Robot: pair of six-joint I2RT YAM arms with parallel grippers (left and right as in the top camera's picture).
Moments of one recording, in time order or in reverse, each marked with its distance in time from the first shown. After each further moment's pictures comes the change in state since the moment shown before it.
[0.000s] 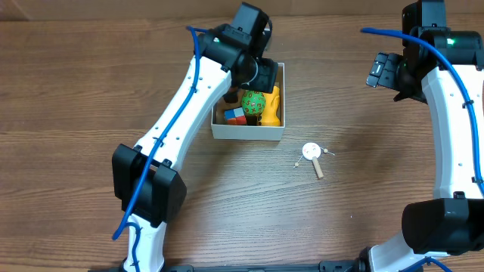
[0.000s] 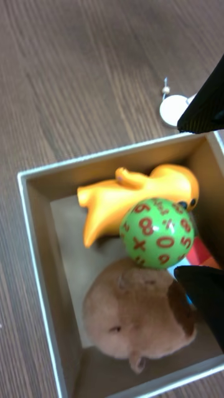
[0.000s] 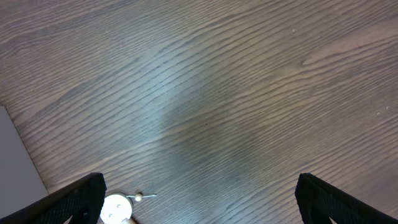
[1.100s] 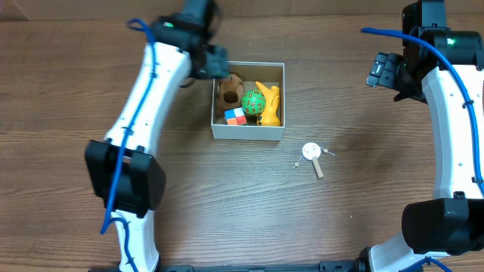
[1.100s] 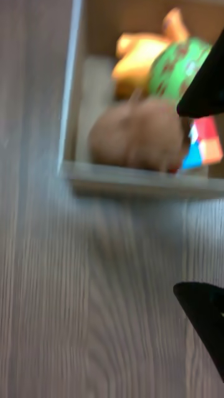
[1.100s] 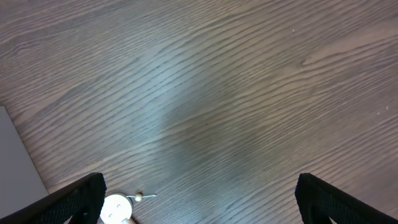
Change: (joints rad) left arm 0.233 0.000 0.003 -0.095 -0.160 -0.064; right arm 0.000 0.000 0.000 0.000 0.000 0.000
